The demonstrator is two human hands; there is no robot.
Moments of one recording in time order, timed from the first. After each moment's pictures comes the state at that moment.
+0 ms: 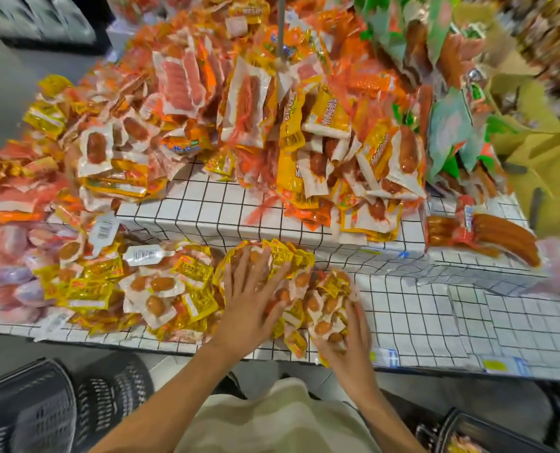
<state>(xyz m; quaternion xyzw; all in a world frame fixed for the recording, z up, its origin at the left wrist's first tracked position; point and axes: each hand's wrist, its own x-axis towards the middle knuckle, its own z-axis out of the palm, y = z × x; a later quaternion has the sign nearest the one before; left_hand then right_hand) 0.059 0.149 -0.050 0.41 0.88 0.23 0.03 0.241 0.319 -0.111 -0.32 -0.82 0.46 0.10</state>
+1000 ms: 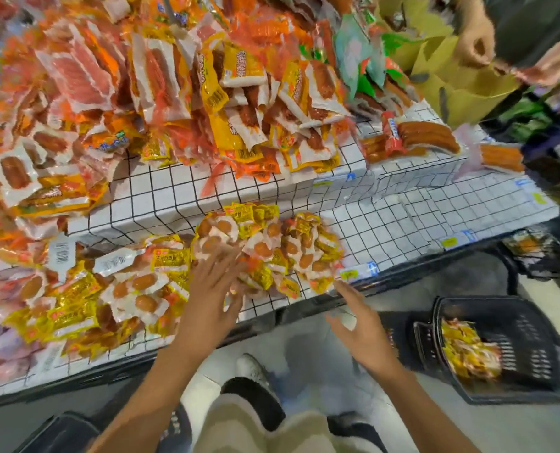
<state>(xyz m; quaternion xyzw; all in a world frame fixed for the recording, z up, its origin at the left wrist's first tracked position) 0.064 0.074 -0.023 0.54 0.78 0.30 0.09 0.319 0.248 -0.077 -0.38 -0.80 0.45 0.12</state>
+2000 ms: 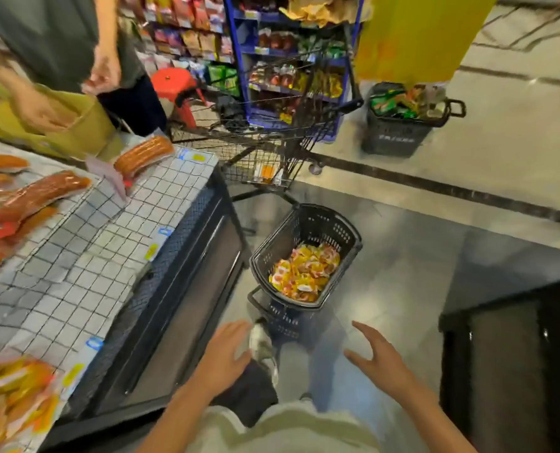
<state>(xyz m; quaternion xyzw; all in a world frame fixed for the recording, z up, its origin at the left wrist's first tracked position) 0.499 0.307 -0.114 0.76 0.54 0.02 0.36 0.838 0.225 -0.110 -0.73 -0.50 0.45 0.13</state>
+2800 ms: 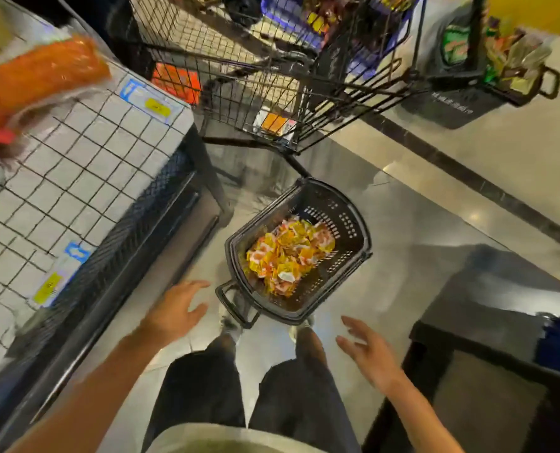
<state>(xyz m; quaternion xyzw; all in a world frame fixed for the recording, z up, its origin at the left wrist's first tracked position) 0.504 0.552 -0.227 0.61 0.64 -0.05 0.47 0.880 0.470 -0.176 -0.75 -0.37 0.55 0.00</state>
